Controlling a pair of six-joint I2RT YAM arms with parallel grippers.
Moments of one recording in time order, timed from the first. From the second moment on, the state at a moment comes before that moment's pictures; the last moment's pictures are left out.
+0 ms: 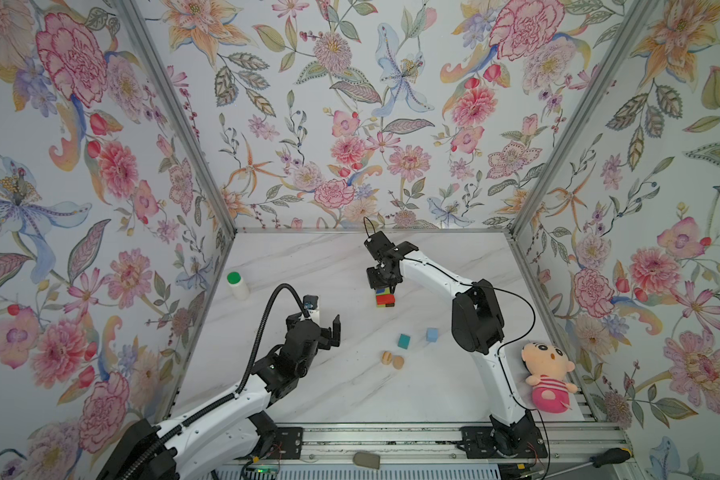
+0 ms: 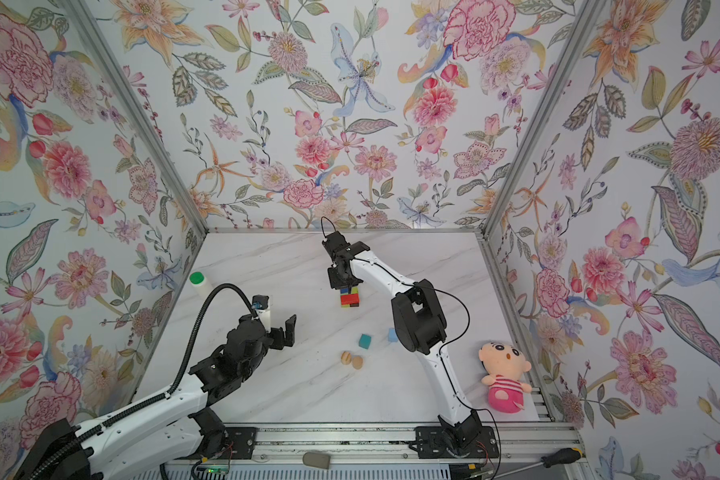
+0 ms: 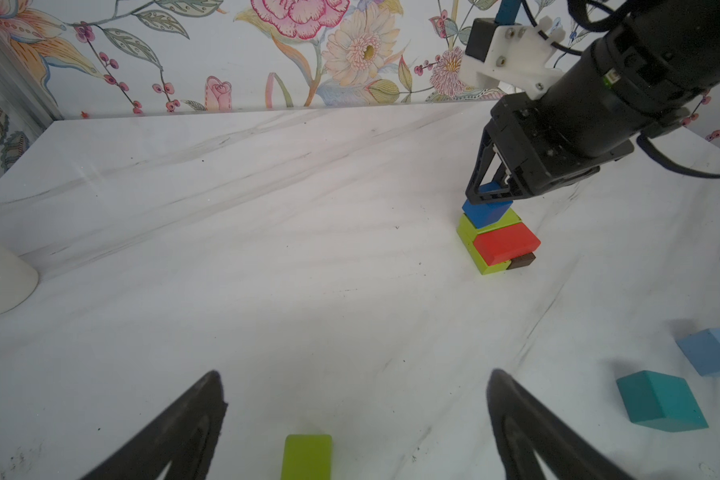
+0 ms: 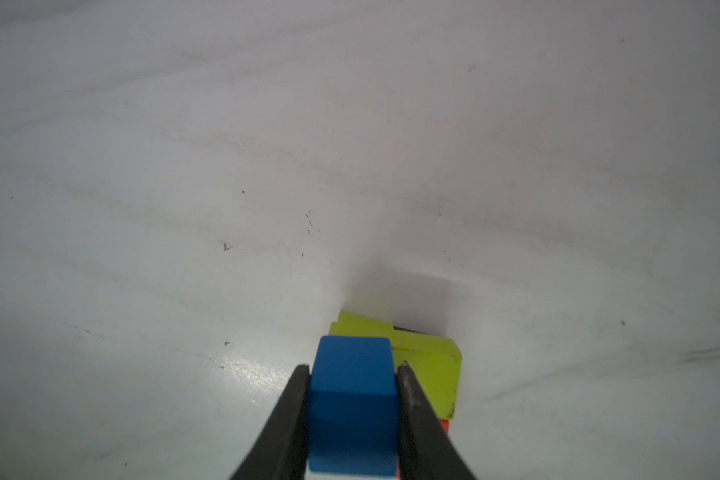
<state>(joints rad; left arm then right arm) -0.71 0.93 0.39 0.08 -0.45 -0.28 0.66 2.31 2.06 -0.91 0.09 0.34</state>
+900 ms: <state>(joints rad) -0.70 0.93 0.39 0.08 -0.44 -0.28 0.66 2.31 2.05 -0.91 0.09 0.36</state>
